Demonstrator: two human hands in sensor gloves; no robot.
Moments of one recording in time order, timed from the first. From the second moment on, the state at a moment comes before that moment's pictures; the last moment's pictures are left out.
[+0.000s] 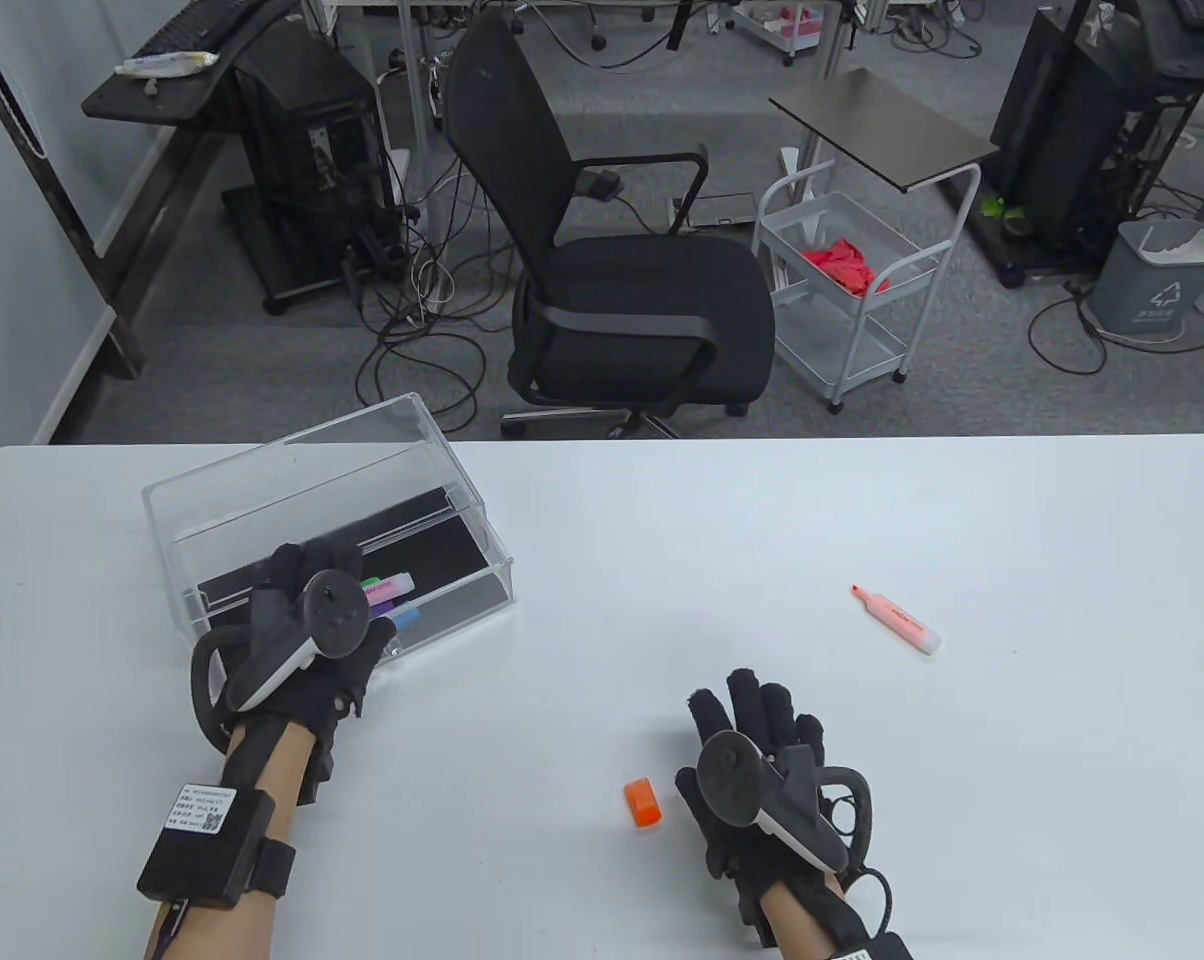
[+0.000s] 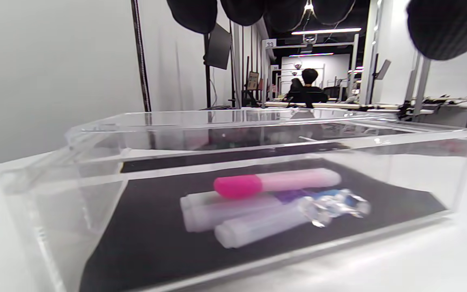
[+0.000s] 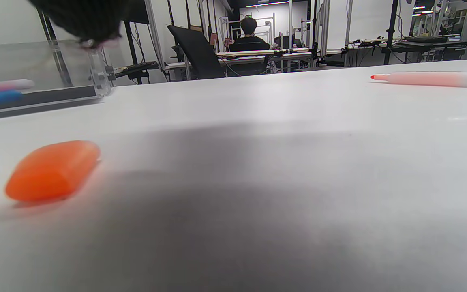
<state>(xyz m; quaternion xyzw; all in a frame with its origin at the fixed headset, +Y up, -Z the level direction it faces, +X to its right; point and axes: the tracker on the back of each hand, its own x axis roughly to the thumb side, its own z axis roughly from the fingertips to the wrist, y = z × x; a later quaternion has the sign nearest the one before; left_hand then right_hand) -0.269 -0.667 -0.373 -0.04 0.01 0.03 1.00 0.113 -0.733 -0.284 0.04 0.00 1.00 0.08</state>
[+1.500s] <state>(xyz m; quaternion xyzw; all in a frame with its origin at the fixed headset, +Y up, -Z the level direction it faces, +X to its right) -0.223 -0.723 -0.264 -0.05 -0.01 -0.02 1.00 0.130 -0.724 -0.306 -0.01 -0.01 1.00 0.08</state>
